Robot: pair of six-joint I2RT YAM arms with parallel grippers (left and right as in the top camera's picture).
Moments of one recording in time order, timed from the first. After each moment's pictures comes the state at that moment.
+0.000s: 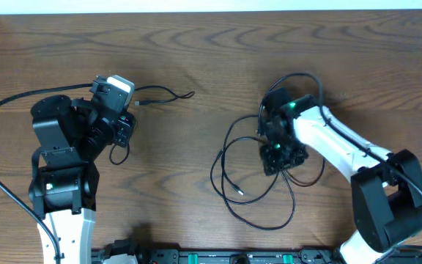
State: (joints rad) left arm 0.14 0.97 0.99 -0.55 0.42 0.46; right arm 0.46 1.80 1.17 -1.08 -0.22 0.08
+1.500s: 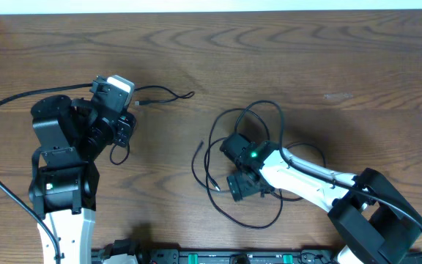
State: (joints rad) left arm 0.14 0.97 0.99 -0.55 0.42 0.46; right arm 0.82 1.76 0.97 -0.74 0.02 0.54
